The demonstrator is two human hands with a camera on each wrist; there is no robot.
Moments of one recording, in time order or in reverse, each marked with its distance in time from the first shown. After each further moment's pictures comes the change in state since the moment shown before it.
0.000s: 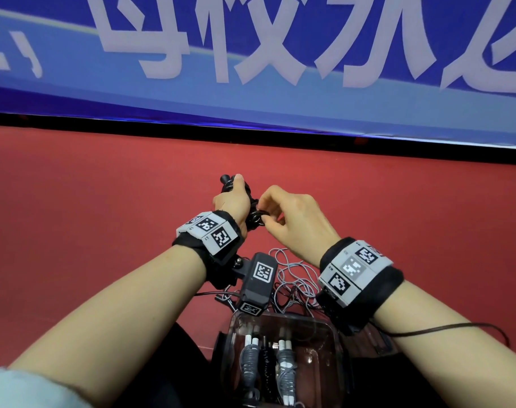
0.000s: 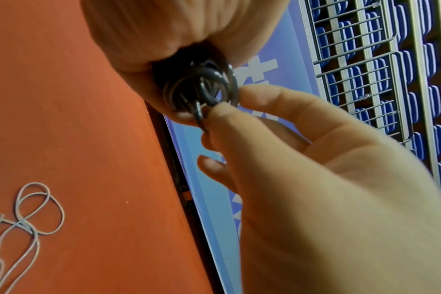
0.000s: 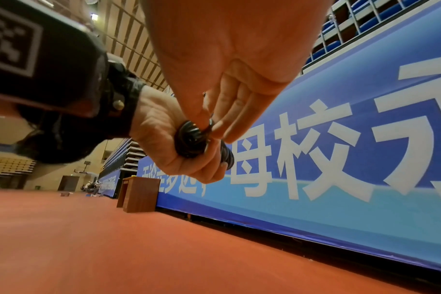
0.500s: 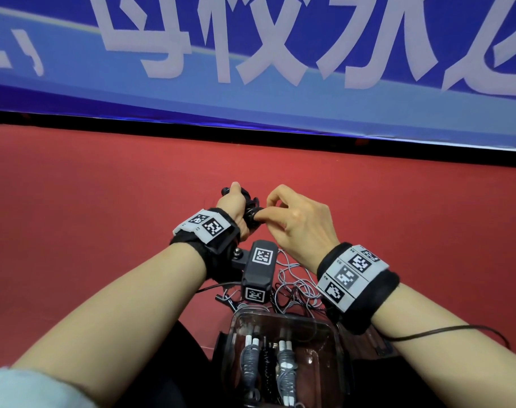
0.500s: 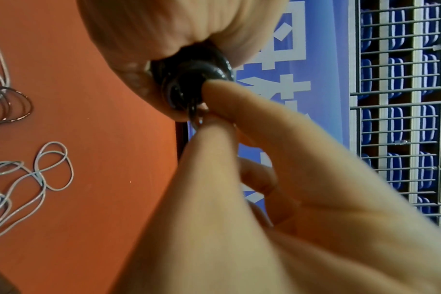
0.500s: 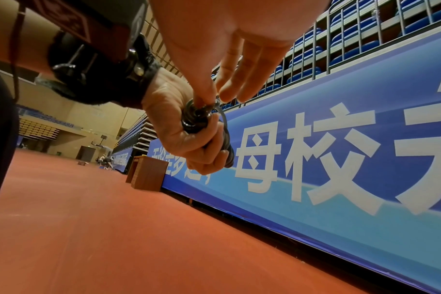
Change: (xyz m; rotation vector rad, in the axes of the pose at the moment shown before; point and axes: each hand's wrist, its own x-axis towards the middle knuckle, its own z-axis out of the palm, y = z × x) left_hand -0.008 0.007 -0.006 -0.073 -0.126 -0.145; right_hand -0.007 -0.002 0.003 -0.308 0.220 -0.272
